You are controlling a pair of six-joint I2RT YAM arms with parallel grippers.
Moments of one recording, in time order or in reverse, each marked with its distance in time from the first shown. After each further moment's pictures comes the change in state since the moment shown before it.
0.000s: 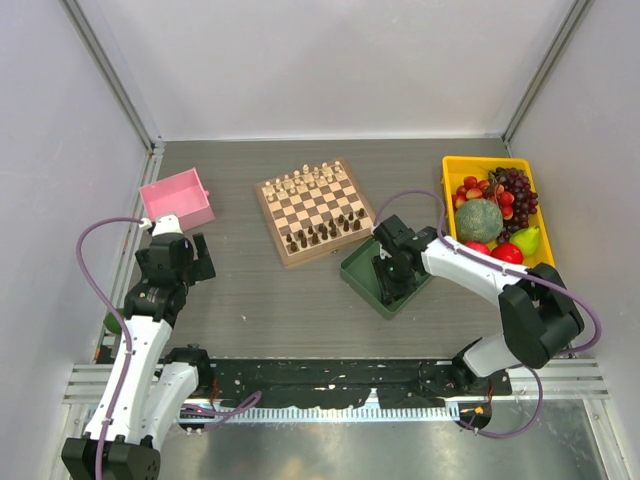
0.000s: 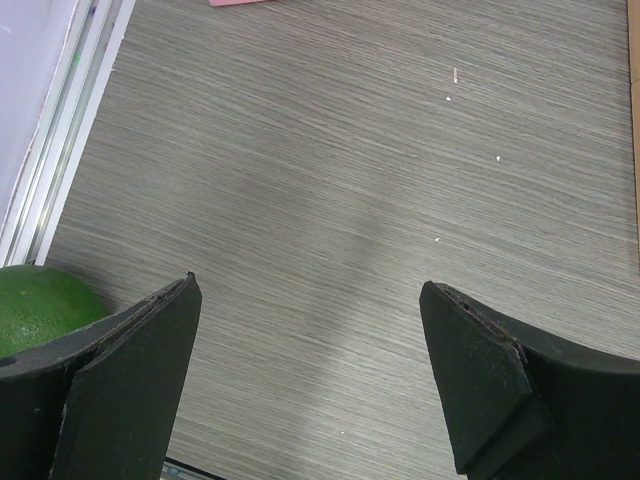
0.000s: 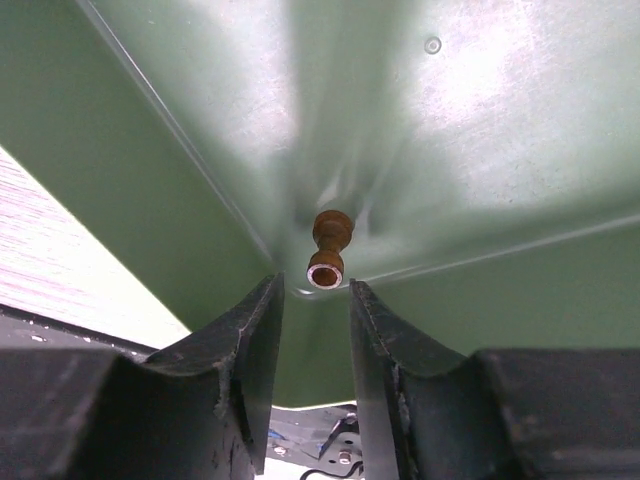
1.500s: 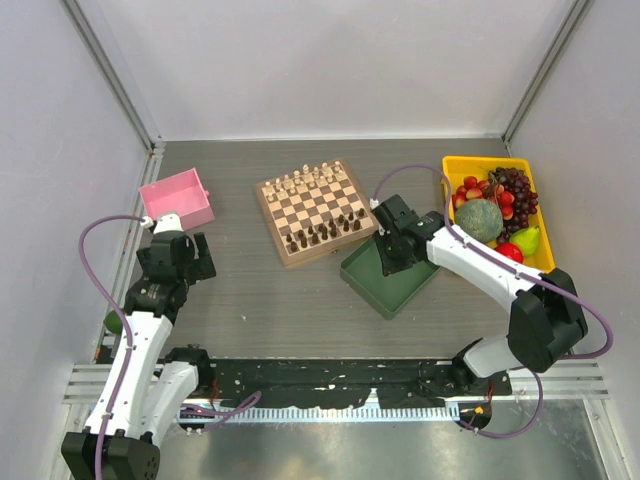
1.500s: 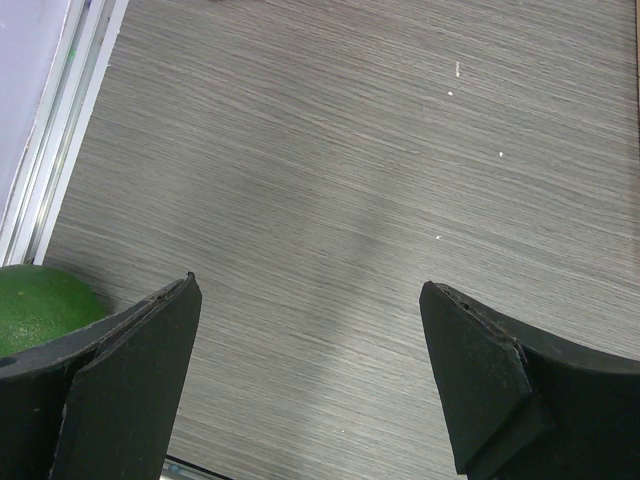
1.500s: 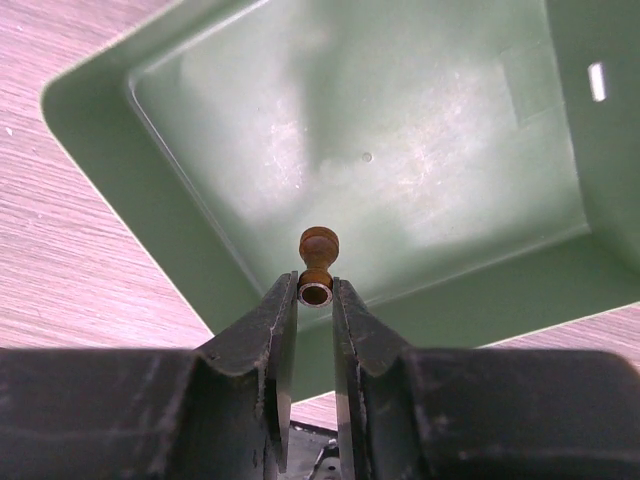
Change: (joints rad) left arm 0.000 0.030 0.008 -0.002 0.002 0.000; right arm -0.002 -0.022 0.146 -0.020 0.131 -0.031
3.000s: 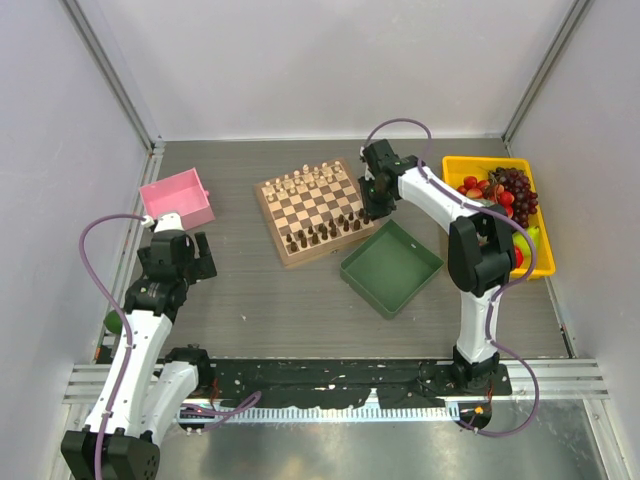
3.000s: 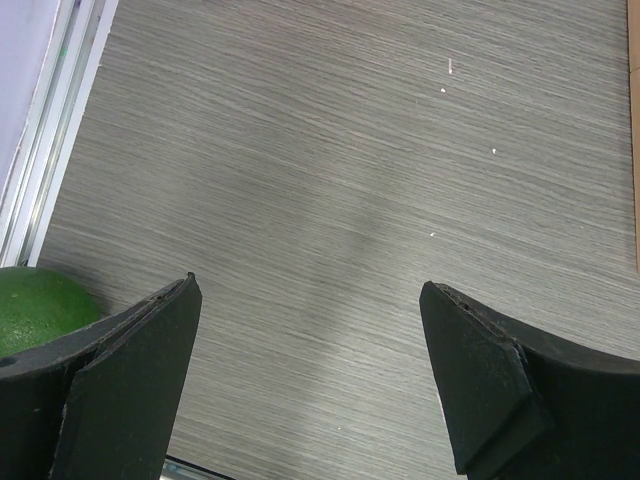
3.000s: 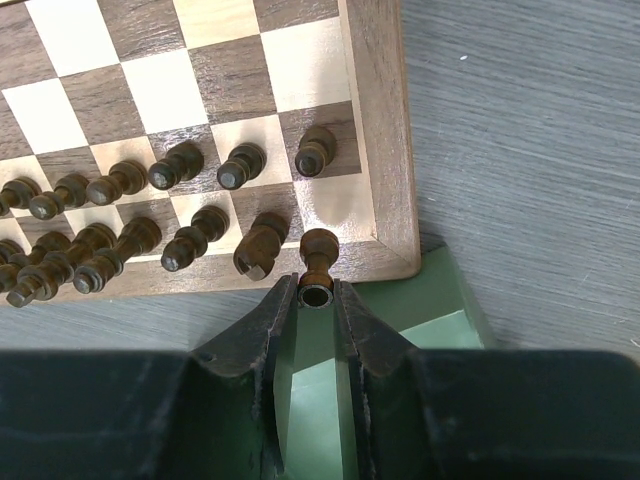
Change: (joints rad) left arm 0.000 0.007 0.010 -0.006 0.015 0.000; right arm -0.175 0.552 0.607 0.019 -0.097 -0.042
